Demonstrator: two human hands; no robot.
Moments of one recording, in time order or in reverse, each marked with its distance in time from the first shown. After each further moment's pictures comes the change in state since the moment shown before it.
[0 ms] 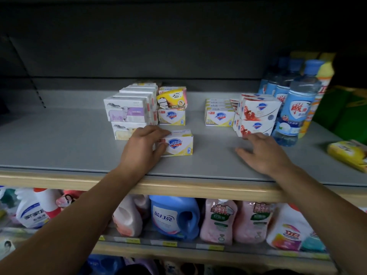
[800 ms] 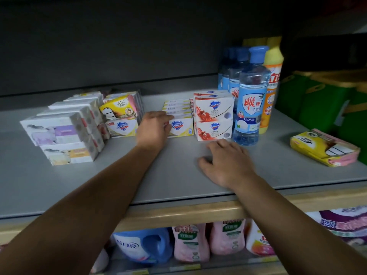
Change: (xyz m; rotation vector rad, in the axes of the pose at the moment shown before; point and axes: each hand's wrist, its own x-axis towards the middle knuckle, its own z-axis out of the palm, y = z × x) left_hand 0.128 0.057 0.153 0.041 -0.096 -0.108; right_hand 0.009 0.028 0.016 -0.046 0.005 0.006
